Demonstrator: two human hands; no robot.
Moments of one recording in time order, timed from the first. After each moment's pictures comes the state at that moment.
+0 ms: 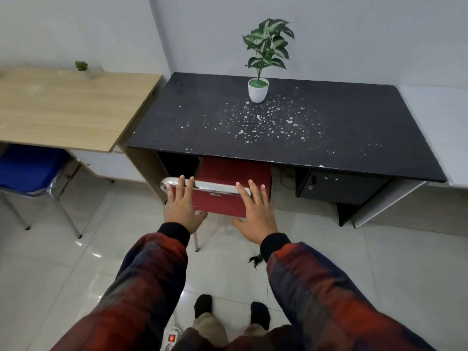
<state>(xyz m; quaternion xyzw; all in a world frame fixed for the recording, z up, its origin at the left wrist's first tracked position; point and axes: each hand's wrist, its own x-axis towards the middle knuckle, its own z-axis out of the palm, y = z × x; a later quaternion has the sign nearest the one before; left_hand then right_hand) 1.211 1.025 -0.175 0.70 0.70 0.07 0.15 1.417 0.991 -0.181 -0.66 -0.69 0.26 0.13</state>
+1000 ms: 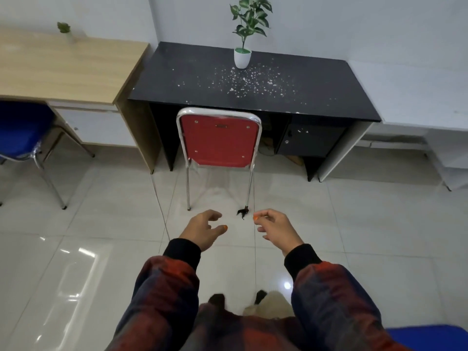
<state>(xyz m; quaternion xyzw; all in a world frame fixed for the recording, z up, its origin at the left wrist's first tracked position) 1.132 0.716 -0.176 0.62 0.59 0.13 0.50 1.336 0.669 -0.161 -0.72 -0.33 0.52 0.32</state>
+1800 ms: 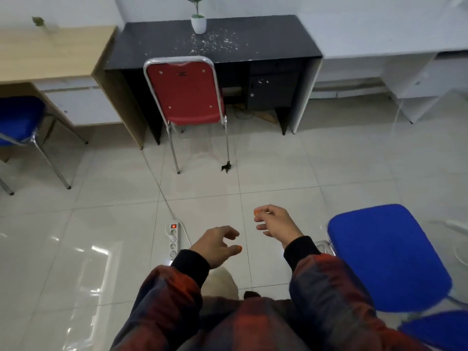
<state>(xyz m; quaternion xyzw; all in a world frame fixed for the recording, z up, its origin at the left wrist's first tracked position) 1.160 0.344 -0.165 0.73 0.49 -0.03 0.47 1.348 0.306 -0.168 -0.73 -0.25 0.53 0.35</state>
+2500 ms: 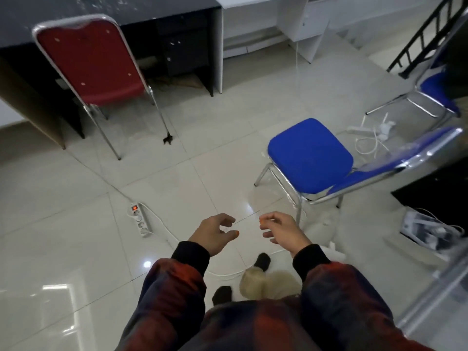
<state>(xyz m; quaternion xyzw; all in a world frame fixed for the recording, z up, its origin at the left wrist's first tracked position) 1.091 0.160 -0.183 0.77 0.37 -0.08 0.51 1.237 0.019 -0.173 -0.79 -0.09 0.46 0.39</state>
